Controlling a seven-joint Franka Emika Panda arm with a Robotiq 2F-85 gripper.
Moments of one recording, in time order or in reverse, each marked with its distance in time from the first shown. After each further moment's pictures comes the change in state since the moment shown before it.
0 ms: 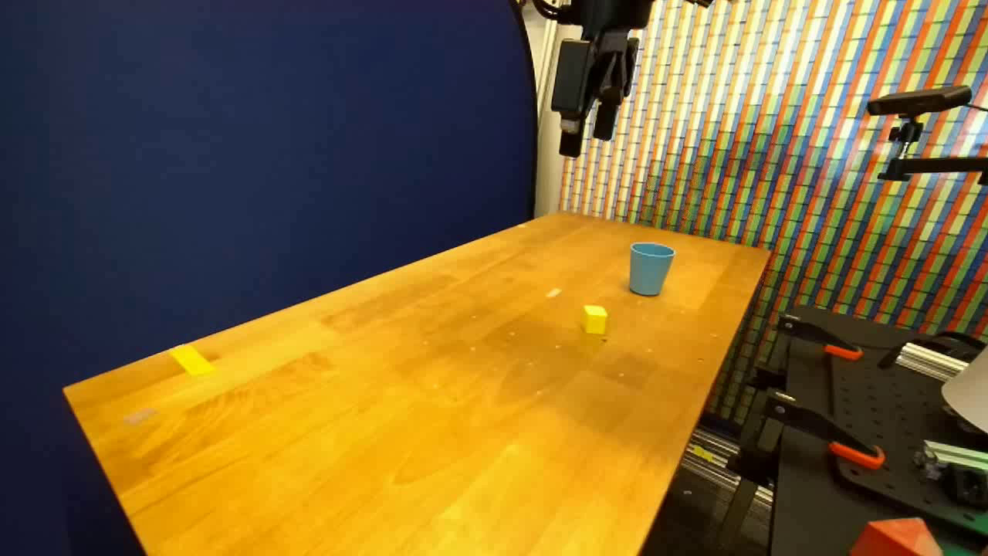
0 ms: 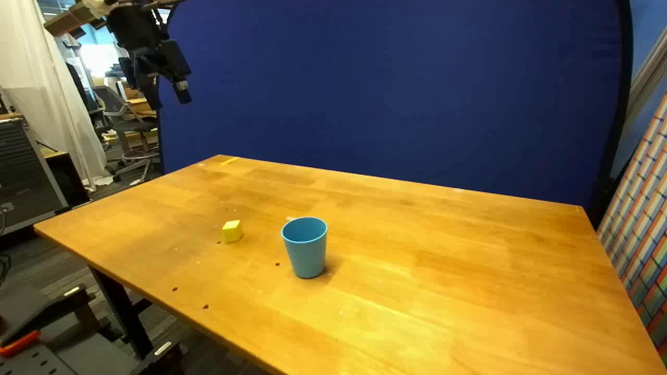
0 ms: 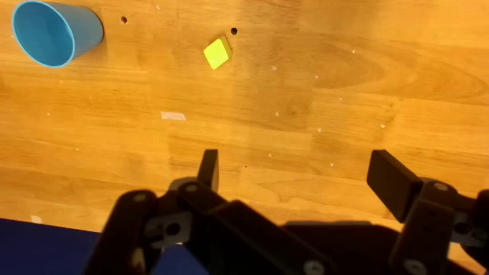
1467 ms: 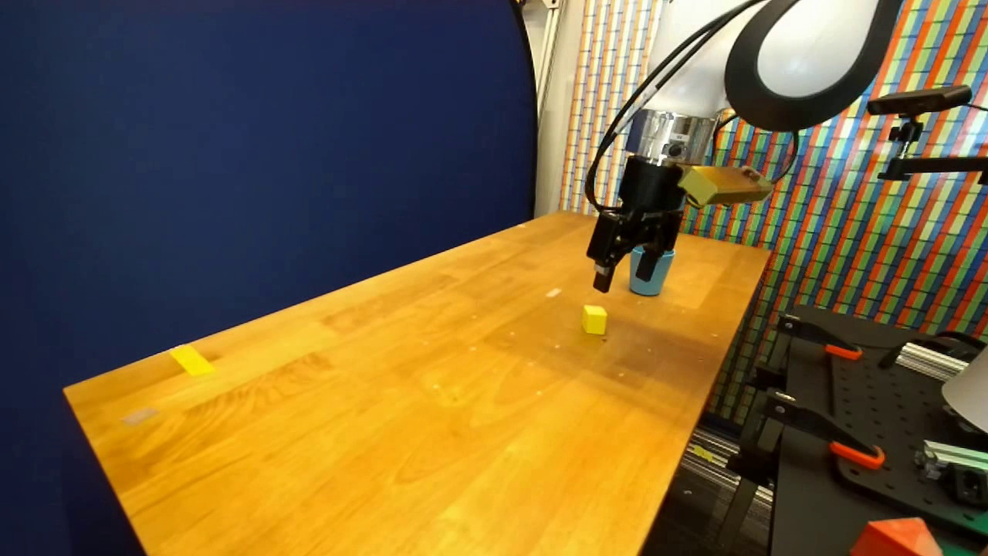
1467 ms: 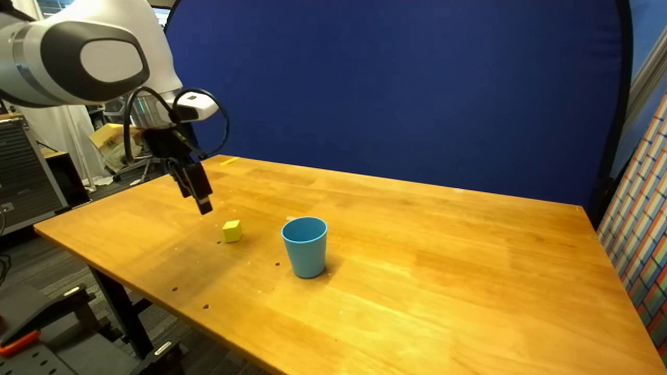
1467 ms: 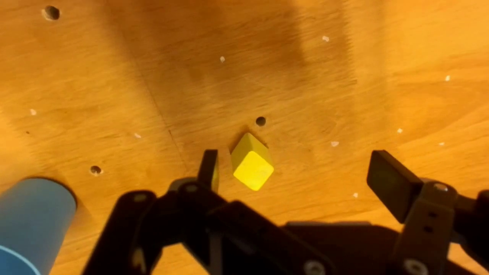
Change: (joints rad) arm 0.011 0.242 -0.181 -0.352 0.143 0.637 0.100
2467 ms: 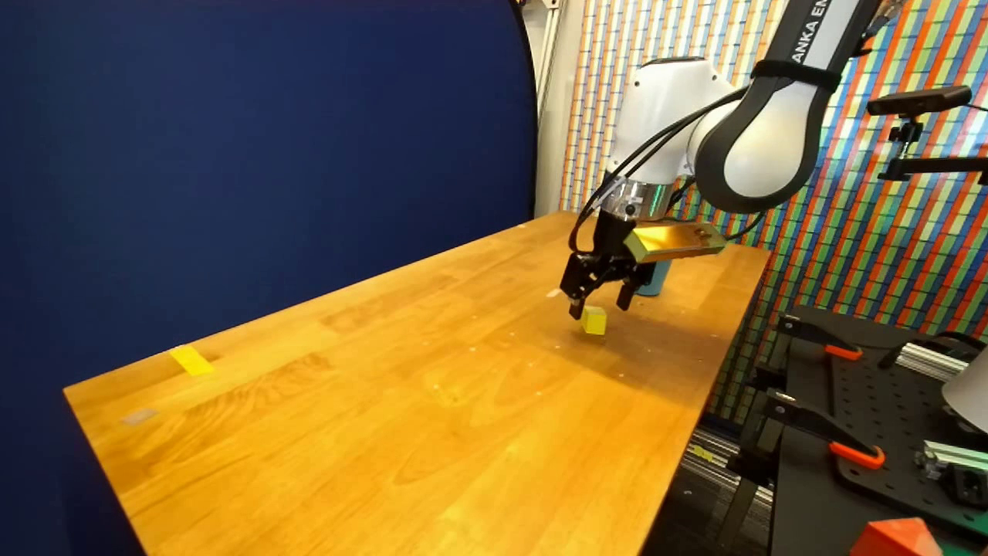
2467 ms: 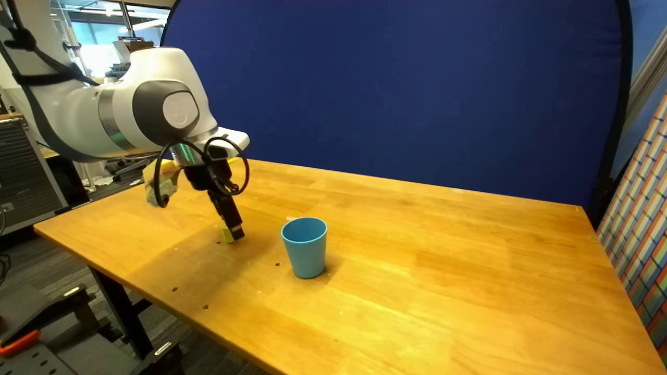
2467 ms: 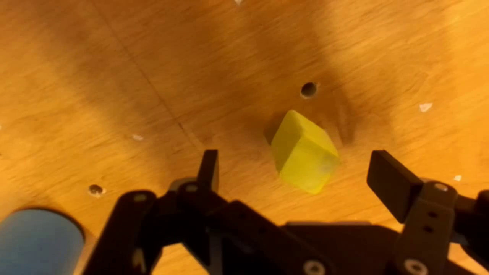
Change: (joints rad) arm 0.102 0.297 -0.221 0.142 -0.349 0.168 0.417
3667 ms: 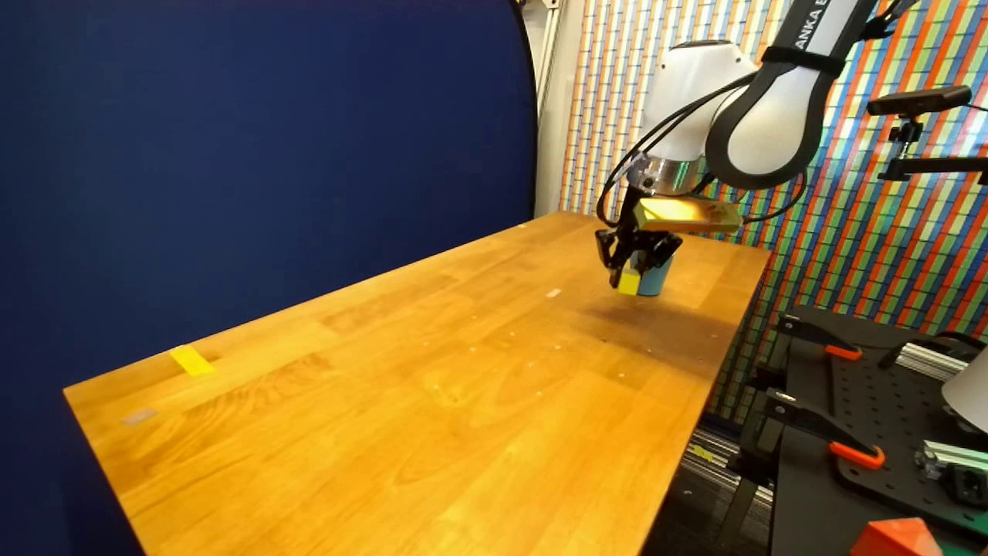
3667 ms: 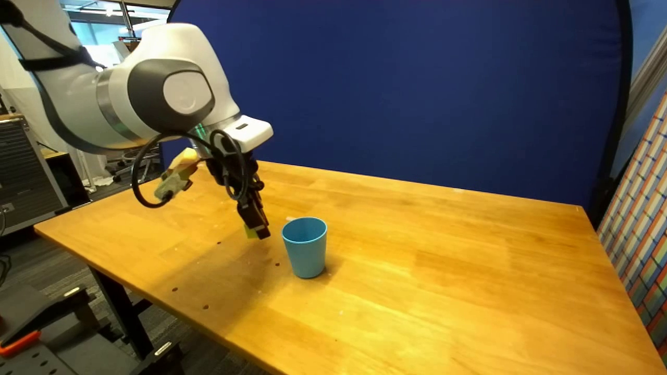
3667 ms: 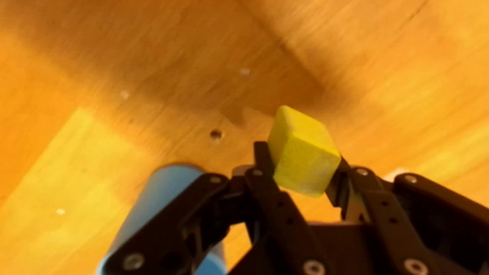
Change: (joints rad) arm 0.117 -0.093 -0.287 -0.063 0.027 -0.004 0.131
